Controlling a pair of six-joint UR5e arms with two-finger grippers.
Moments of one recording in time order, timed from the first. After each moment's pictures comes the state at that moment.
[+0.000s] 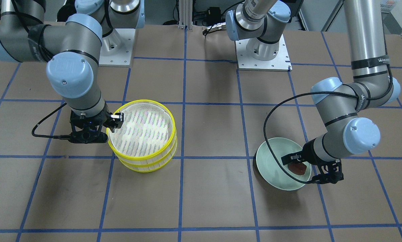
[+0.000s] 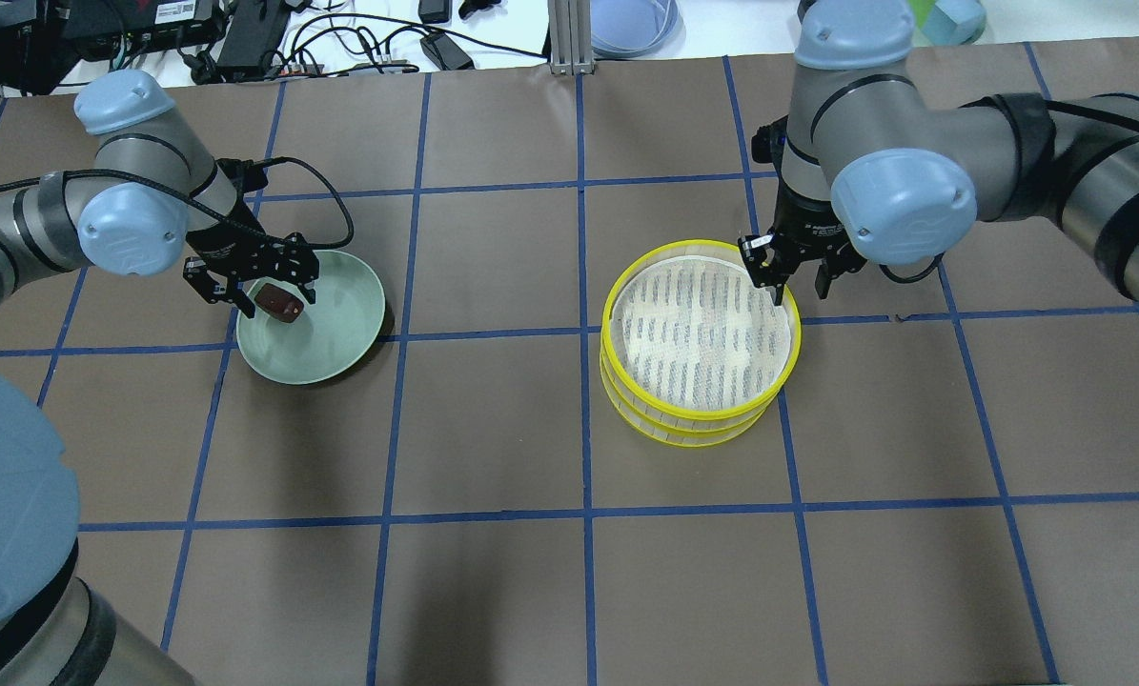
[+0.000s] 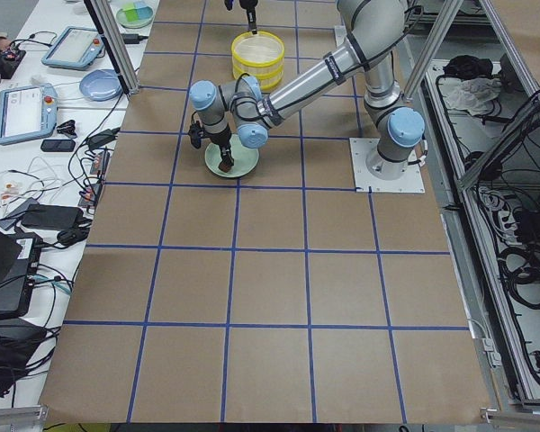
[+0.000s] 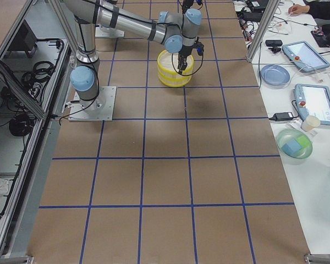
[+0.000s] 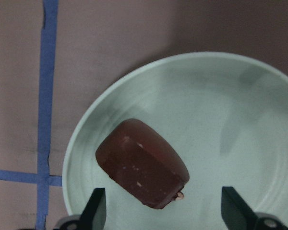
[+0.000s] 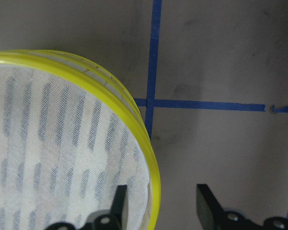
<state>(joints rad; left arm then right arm) -1.31 -2.03 -1.71 -1.14 1.55 0.07 1.61 -1.36 1.73 -1.85 -1.66 -0.02</state>
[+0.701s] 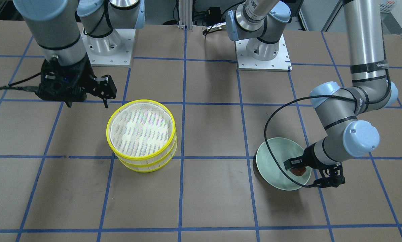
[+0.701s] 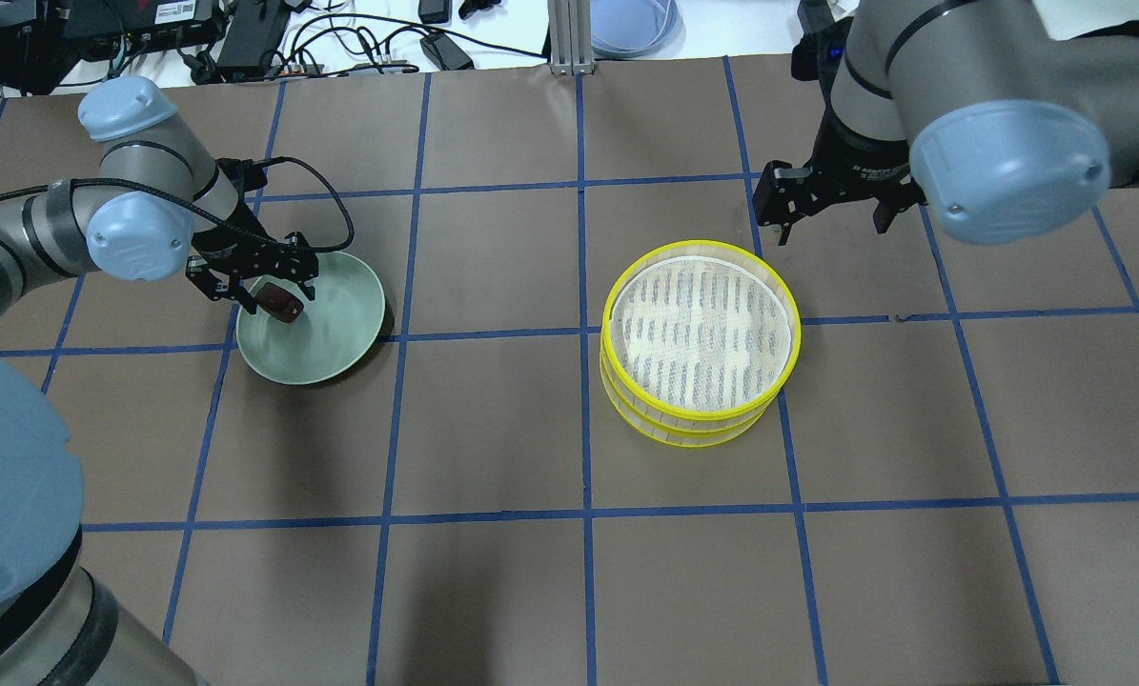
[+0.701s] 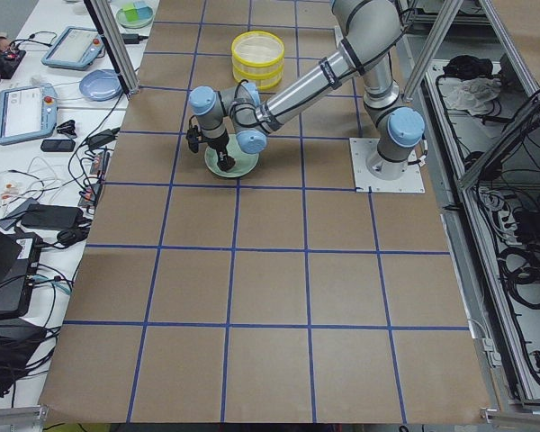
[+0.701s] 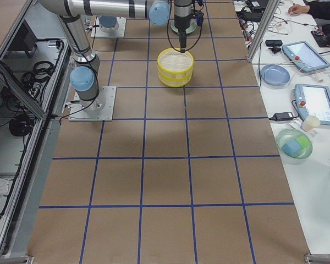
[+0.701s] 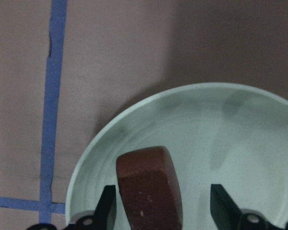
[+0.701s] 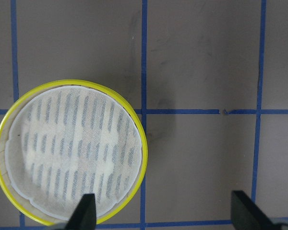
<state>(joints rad) -1.30 -2.05 -1.71 -1.07 1.54 0.09 1.60 -1.55 1.56 -1.65 -1.63 0.04</state>
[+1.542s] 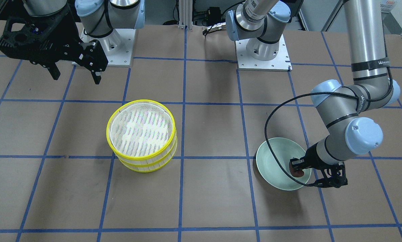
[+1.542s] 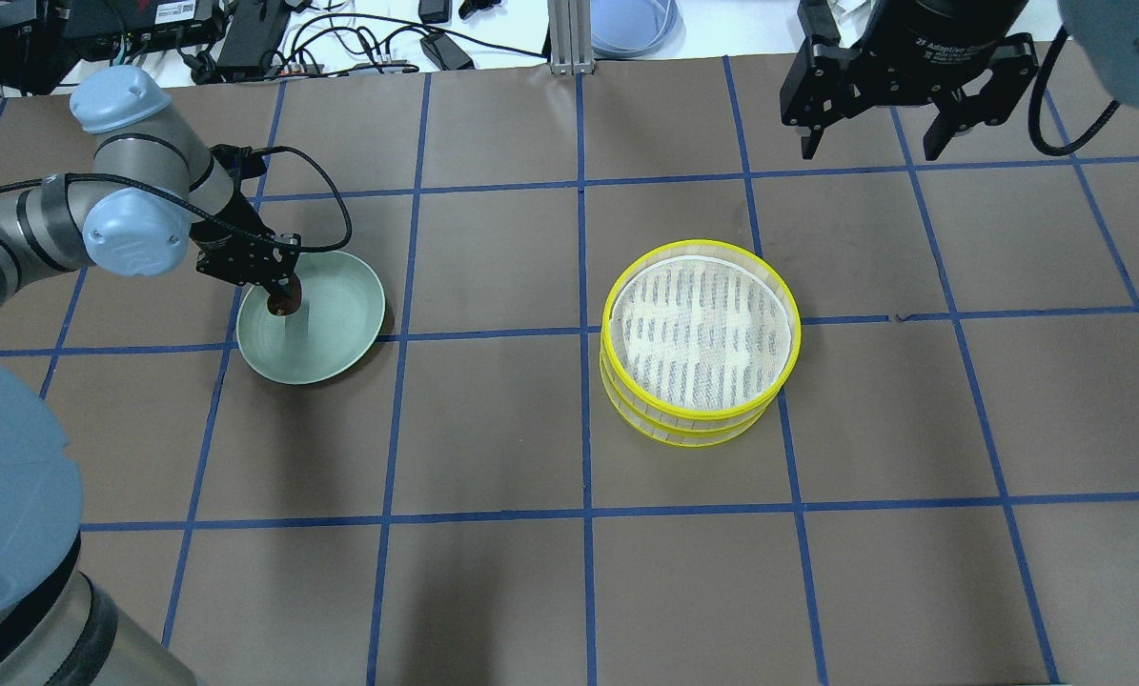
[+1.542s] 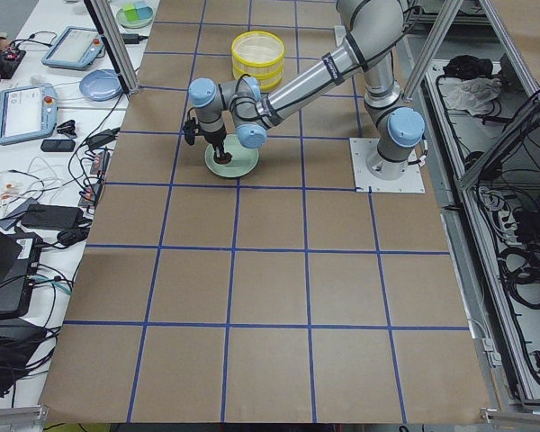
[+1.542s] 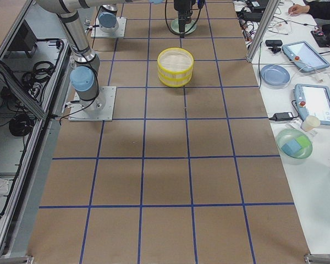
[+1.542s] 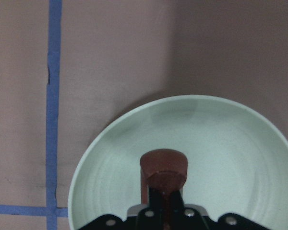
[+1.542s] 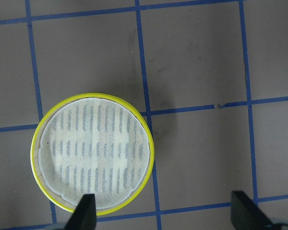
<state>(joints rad) -1.33 -2.01 -1.69 -1.07 1.54 0.13 1.60 -1.56 1.45 -1.54 -1.62 0.13</state>
